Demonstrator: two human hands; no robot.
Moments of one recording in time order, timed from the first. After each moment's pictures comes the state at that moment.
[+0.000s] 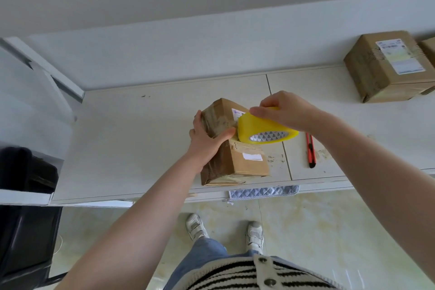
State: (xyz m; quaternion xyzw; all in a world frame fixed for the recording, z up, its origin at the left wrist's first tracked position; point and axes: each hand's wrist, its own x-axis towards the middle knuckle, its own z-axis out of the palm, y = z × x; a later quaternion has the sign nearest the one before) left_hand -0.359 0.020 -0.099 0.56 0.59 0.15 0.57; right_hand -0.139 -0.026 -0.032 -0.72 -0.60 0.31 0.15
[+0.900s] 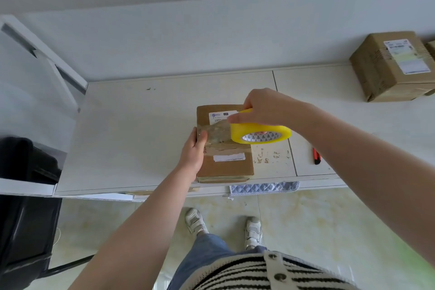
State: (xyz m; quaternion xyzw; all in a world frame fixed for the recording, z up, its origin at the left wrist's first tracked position) left_hand -0.409 0.013 -0.138 0.52 0.57 0.22 0.60; right_hand -0.198 0.007 -0.023 -0.71 -0.65 0.26 0.02
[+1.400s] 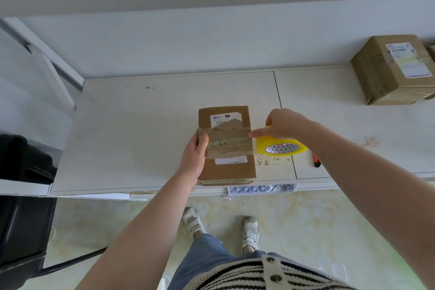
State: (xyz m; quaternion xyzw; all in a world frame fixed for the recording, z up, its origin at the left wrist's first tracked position) left_hand -0.411 0.010 -0.150 0.53 0.54 0.23 0.61; right_hand -0.160 -0.005 -0.094 -0.78 -0.56 0.28 -0.07
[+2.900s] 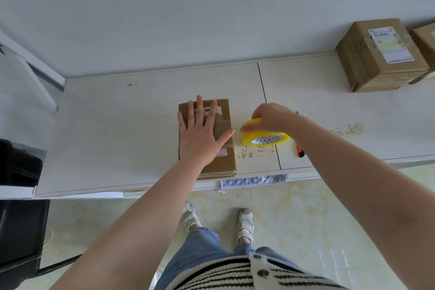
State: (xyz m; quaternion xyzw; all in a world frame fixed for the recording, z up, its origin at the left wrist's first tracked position) left_hand -0.350 0.014 -0.142 0.87 0.49 -0.02 0.08; right_hand -0.125 -0.020 -0.114 -0.75 -0.59 0.30 0.00
